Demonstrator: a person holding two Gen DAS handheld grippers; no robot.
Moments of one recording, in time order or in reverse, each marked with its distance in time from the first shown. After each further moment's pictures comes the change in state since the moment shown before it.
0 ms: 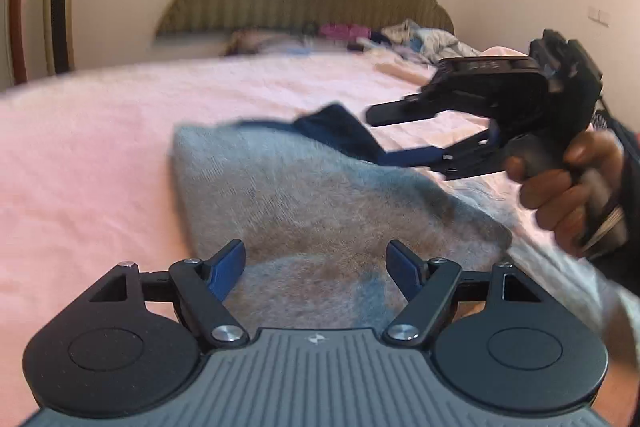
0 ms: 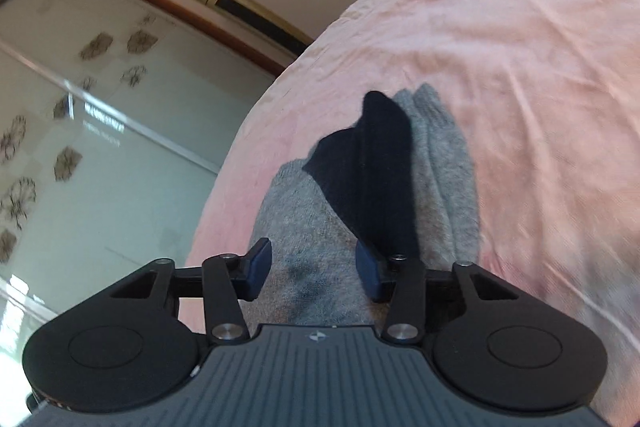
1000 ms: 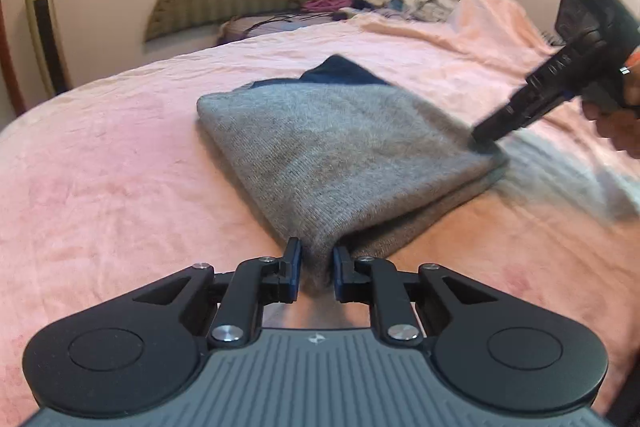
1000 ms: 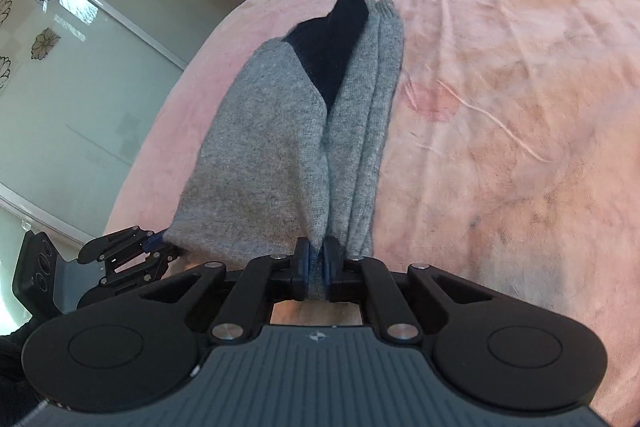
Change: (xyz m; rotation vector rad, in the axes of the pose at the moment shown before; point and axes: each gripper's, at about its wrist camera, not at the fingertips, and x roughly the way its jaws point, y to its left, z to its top) left arm -0.049 0.022 -0.032 0.102 0.102 -0.040; right arm -0.065 0.019 -0.064 -0.242 0.241 -0.201
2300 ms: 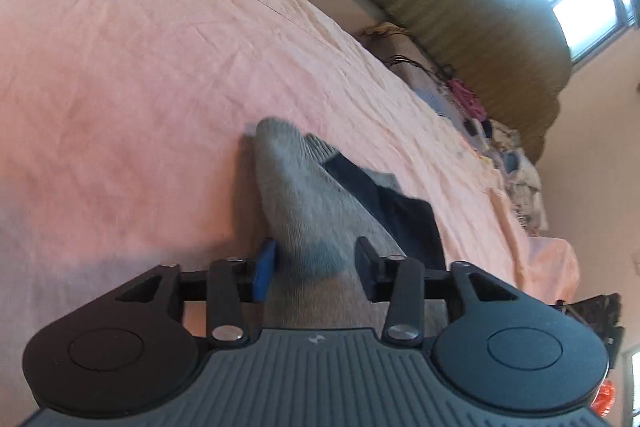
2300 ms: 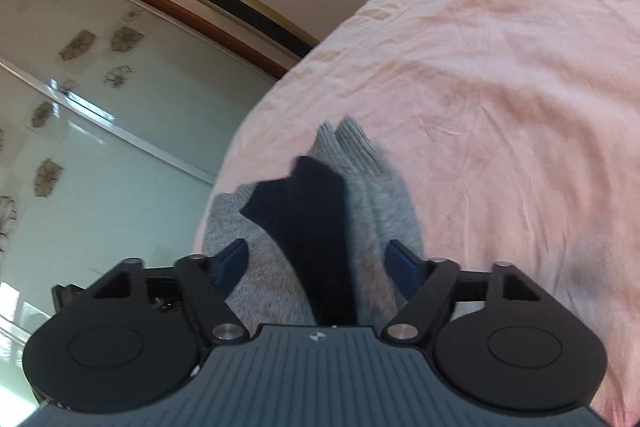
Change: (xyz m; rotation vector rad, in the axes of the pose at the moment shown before) left arm 0.087 0.192 0.059 -0.908 0.013 -0.089; right arm 0.140 0.022 0.154 0.171 -0.158 0.120
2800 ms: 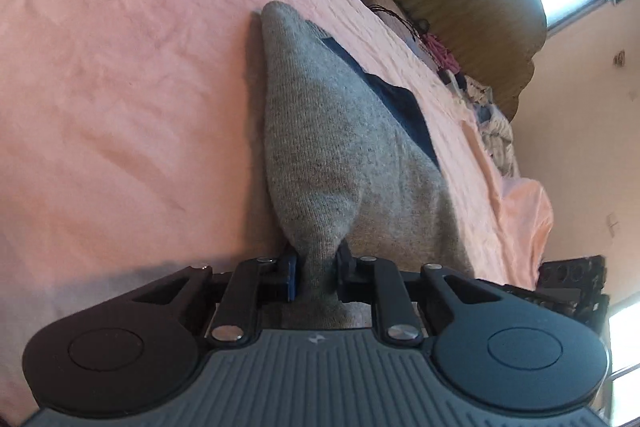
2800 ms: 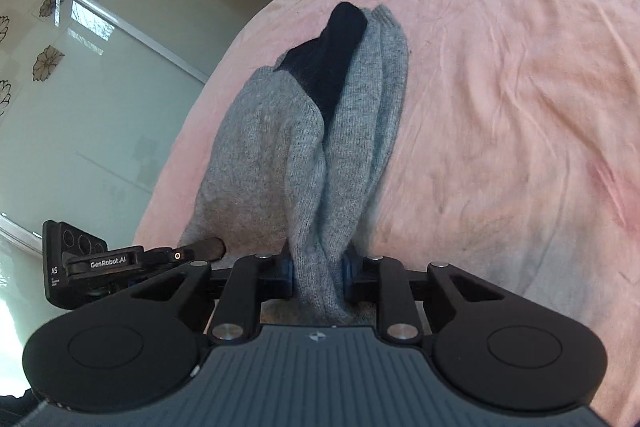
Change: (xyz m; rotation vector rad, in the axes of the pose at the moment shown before) left arm -0.035 0.008 -0.084 0.062 0.104 -0.003; right arm -0.037 0.006 -0.095 -0.128 0.174 -0.008
